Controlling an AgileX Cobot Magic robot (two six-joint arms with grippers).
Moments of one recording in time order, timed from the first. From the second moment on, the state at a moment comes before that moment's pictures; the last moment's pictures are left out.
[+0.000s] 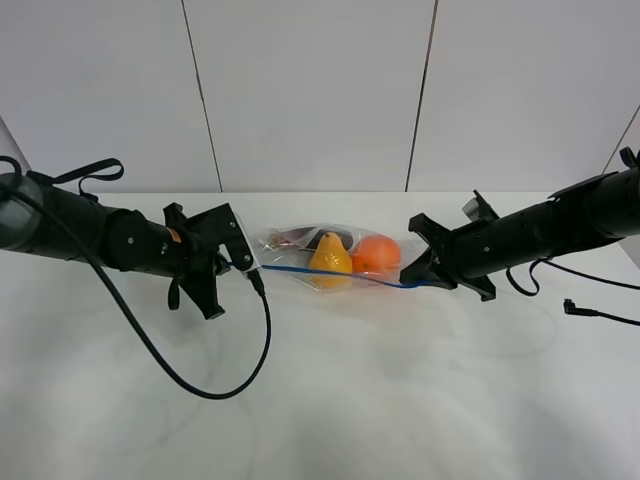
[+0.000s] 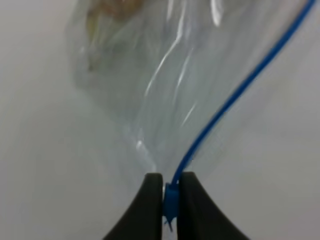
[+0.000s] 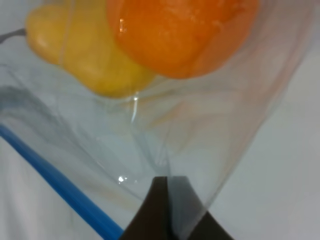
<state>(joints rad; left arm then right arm) -0.34 1.87 -0.90 -0.11 -0.07 0.95 0.05 1.90 -0.96 1.23 0.68 -0.76</state>
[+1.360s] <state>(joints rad) -0.20 1.87 -0.90 -0.51 -0.04 0.49 0.05 1.90 -0.96 1.15 0.65 -0.76</state>
